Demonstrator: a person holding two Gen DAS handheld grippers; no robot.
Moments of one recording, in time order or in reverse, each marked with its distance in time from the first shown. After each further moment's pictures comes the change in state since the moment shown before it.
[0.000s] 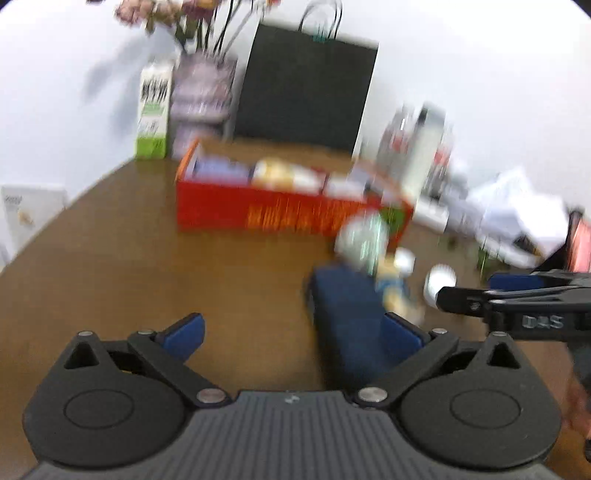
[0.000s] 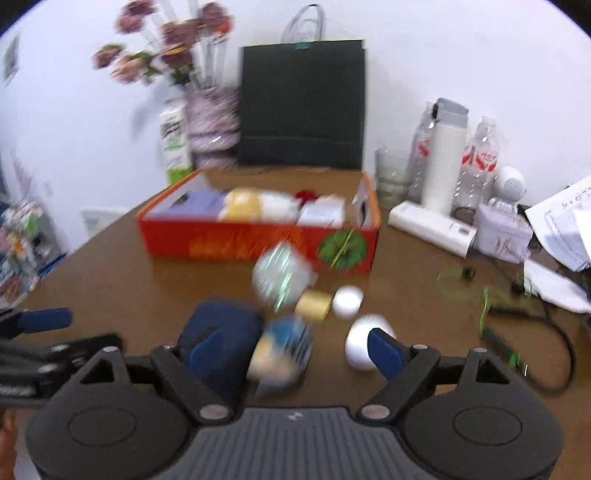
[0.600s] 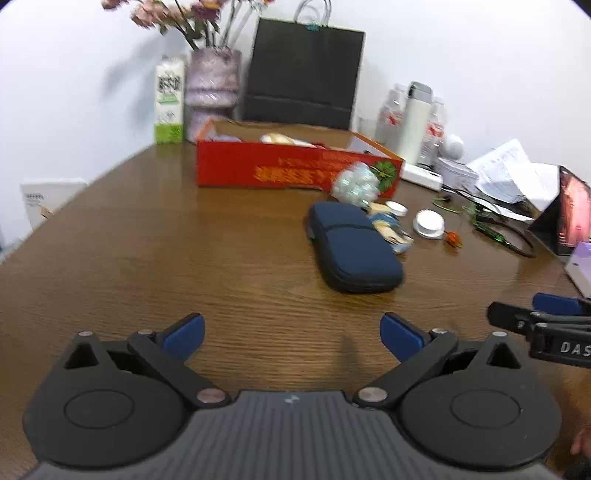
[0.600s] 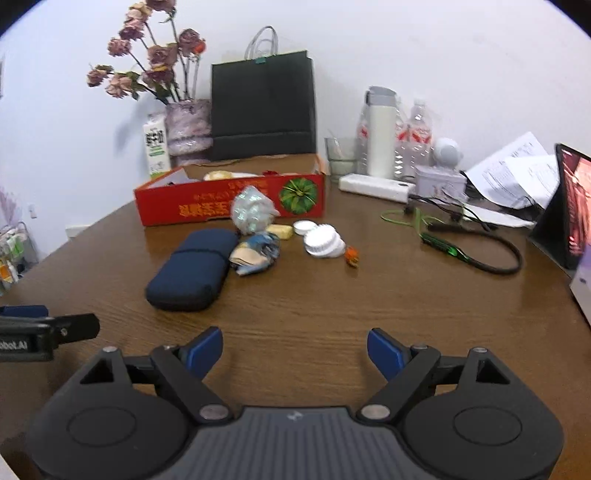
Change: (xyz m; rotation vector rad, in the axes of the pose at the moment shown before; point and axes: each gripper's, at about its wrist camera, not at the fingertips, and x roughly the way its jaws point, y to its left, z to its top) left arm -0.043 -0.014 -0.063 0.037 -0.021 0.023; right arm -0.071 -0.007 -0.112 0.112 -0.096 -0.101
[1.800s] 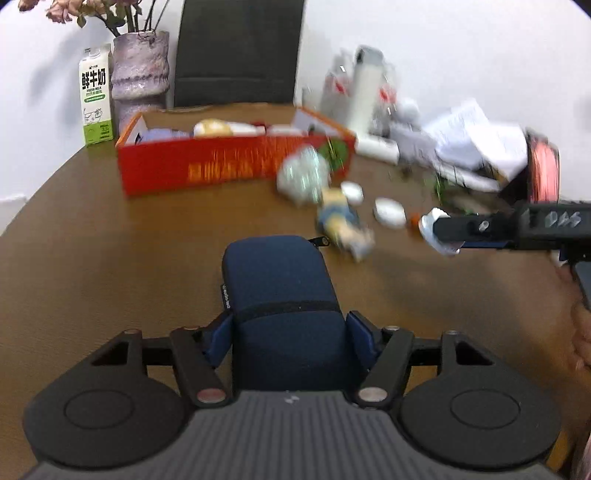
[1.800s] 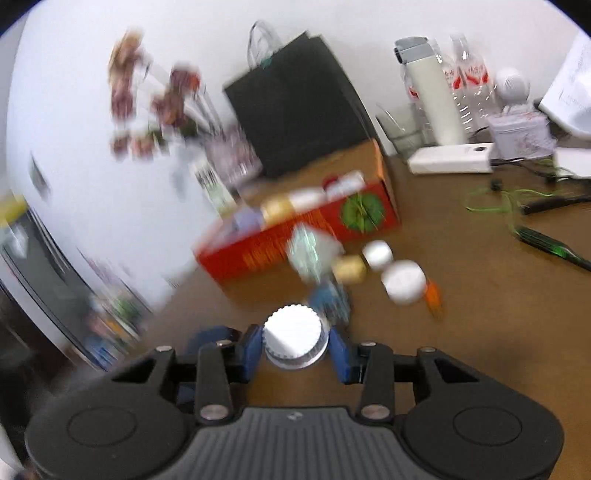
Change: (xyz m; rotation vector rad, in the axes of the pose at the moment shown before) left arm 0.035 -0.016 0.030 0.147 0.100 -0.113; right arm 0.059 -0.046 0.066 0.189 0.101 0.373
